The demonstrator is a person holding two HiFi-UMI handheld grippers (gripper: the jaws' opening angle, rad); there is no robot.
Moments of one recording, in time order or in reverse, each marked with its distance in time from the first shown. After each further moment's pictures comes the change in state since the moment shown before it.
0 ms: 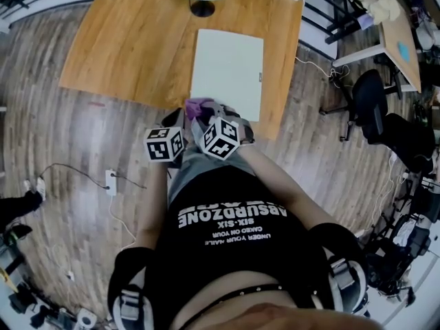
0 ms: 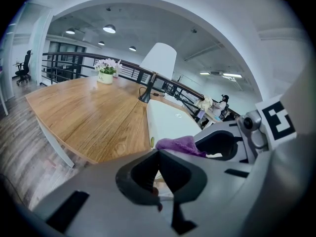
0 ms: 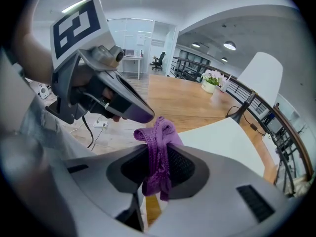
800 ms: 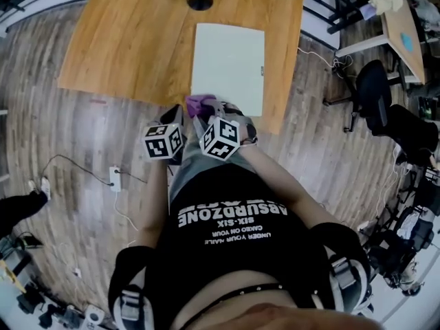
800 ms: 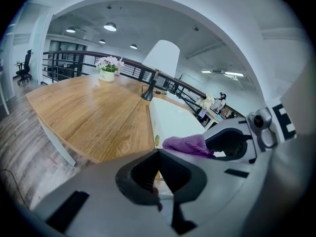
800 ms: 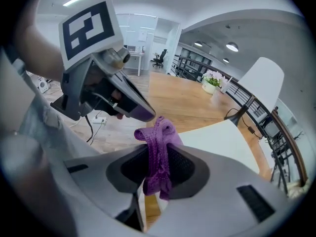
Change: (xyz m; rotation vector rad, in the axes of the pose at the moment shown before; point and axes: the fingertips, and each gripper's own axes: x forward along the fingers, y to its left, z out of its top) left arm 0.004 0.012 -0.004 -0.013 0.021 0.013; right arm -0.002 0.003 0.000 -0.038 0.038 -0.023
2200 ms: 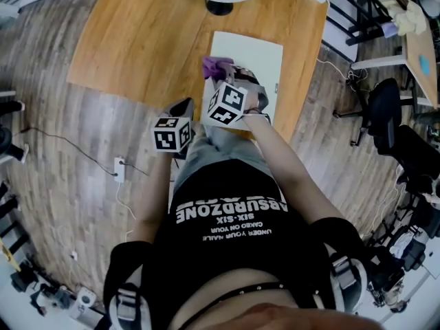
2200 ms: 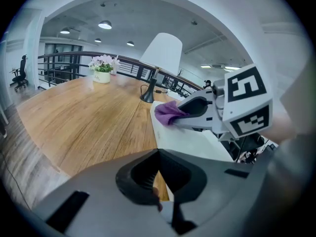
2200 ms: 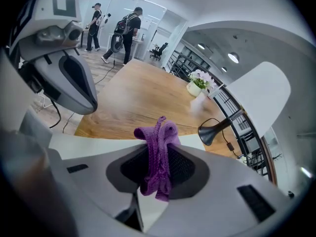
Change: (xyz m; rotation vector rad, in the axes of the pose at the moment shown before) left arm 0.035 0.010 0.047 0.043 0.043 0.013; right arm 0.053 -0.156 0.026 -0.155 0.083 -0.183
